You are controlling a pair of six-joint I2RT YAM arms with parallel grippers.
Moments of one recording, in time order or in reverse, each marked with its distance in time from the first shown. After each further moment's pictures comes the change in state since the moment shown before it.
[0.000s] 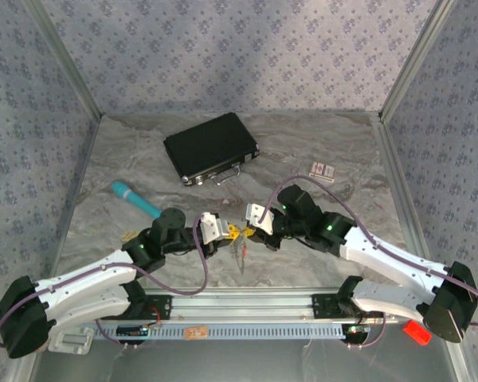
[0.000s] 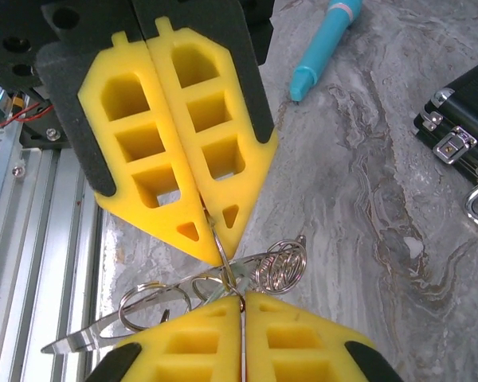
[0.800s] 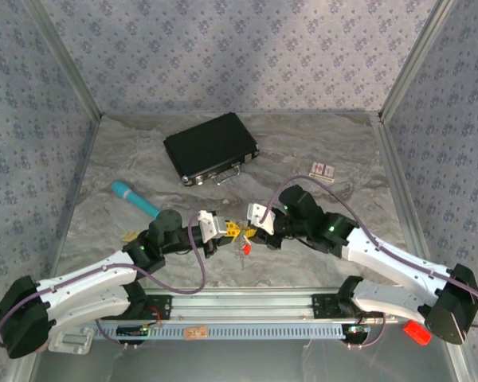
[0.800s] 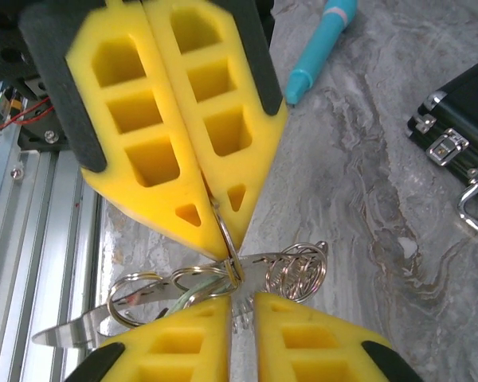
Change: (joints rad) left arm 0.000 -0.001 -0.029 0.128 0.011 -0.063; right arm 0.002 -0.026 0.000 -0.001 0.013 0.003
